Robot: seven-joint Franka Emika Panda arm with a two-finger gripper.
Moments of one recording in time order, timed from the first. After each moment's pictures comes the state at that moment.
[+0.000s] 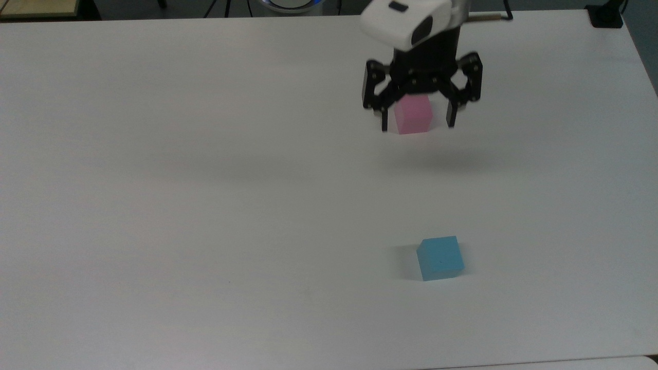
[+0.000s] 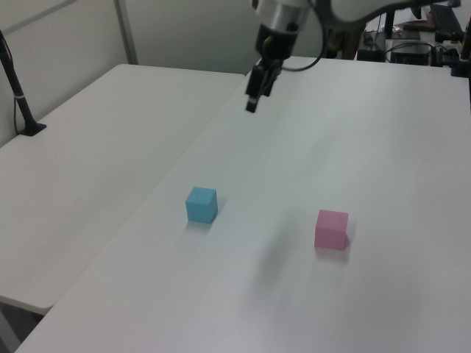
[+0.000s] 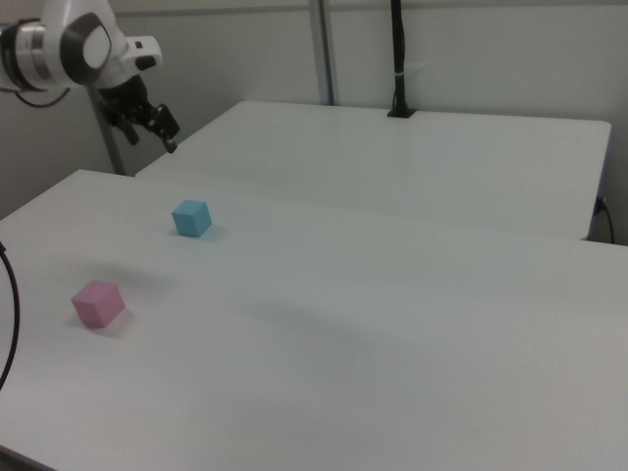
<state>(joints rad) 0.37 0.36 -0.05 -1.32 -0.01 2.00 0.28</state>
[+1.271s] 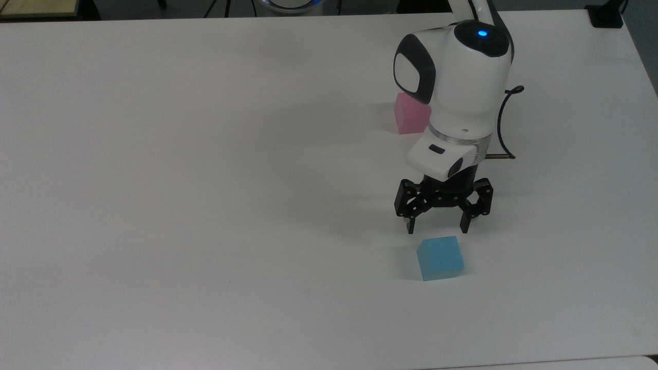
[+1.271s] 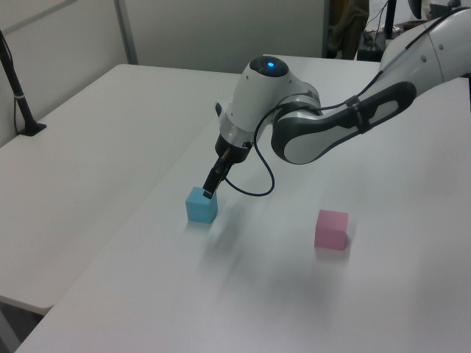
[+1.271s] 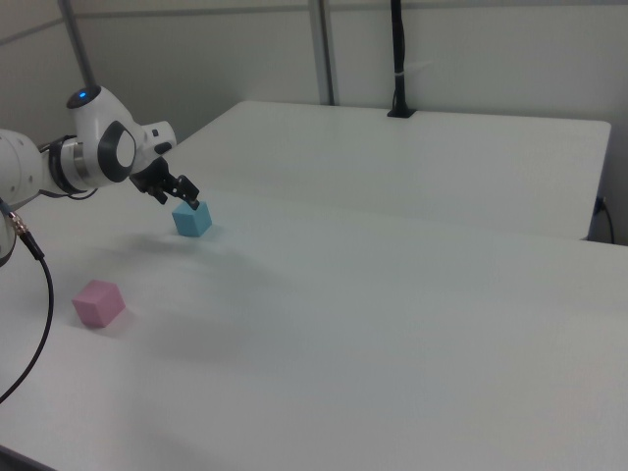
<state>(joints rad) 0.58 0.75 -0.26 -1.27 -0.02 2.43 0.38</state>
